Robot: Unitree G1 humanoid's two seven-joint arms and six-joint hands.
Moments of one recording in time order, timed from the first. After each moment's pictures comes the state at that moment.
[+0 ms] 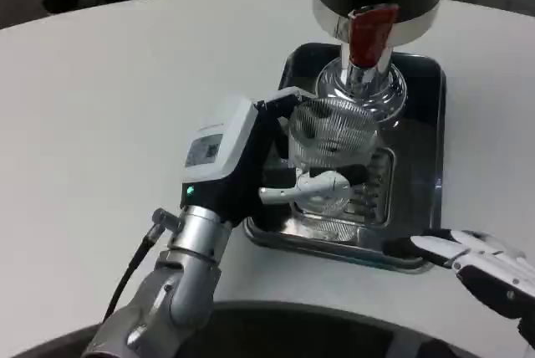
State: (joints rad) left arm -0.72 0.23 -0.30 0.74 0.64 -0.47 0.51; right arm 0.67 -0.36 -0.34 -0.91 -0.16 -0.38 0.40
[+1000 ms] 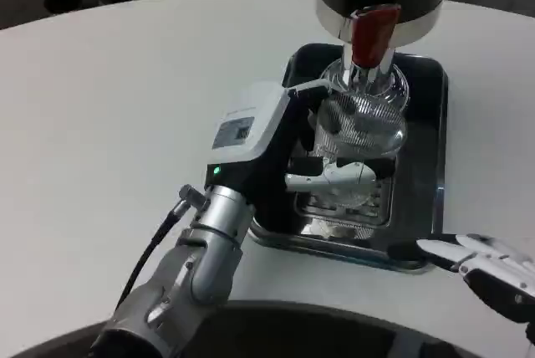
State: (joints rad) left arm -0.79 0.22 -0.36 0.73 0.63 -0.38 0.42; right arm 0.70 -0.34 -0.35 -0.91 -0.15 -0.40 0.40
